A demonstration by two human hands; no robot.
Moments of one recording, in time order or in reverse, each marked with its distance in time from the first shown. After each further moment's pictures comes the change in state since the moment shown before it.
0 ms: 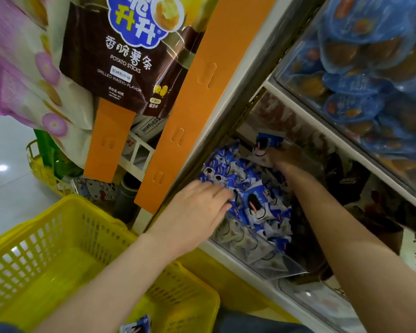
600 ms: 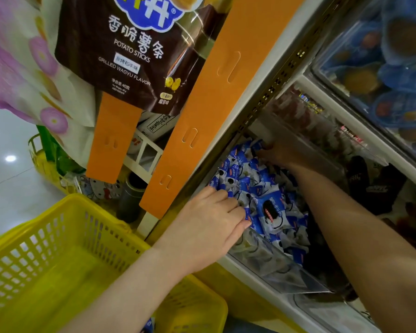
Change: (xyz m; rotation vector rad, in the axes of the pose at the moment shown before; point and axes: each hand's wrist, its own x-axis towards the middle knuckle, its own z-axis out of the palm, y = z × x) left_hand 0.003 -0.008 0.012 0.074 0.103 0.110; right_hand 0.045 -0.007 0.031 -0.492 -0.238 -0.184
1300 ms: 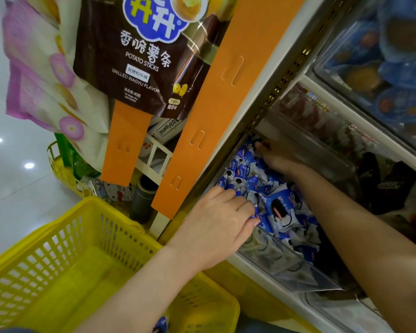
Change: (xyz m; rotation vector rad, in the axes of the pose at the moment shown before) left_hand 0.000 0.003 -0.002 0.021 -0.013 -0.027; right_hand -0.019 -0.018 0.015 0.127 -0.049 -0.084
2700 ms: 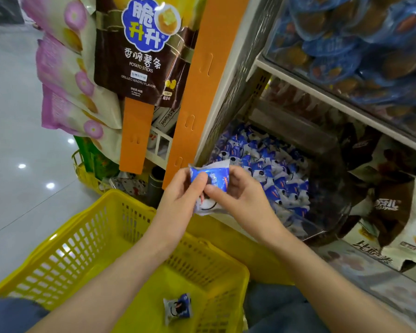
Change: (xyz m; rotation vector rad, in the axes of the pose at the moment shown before) left_hand -0.058 0.016 -0.040 -1.210 0.222 -0.694; right_hand -0.211 -0.049 0.059 0.829 -0.013 -0.358
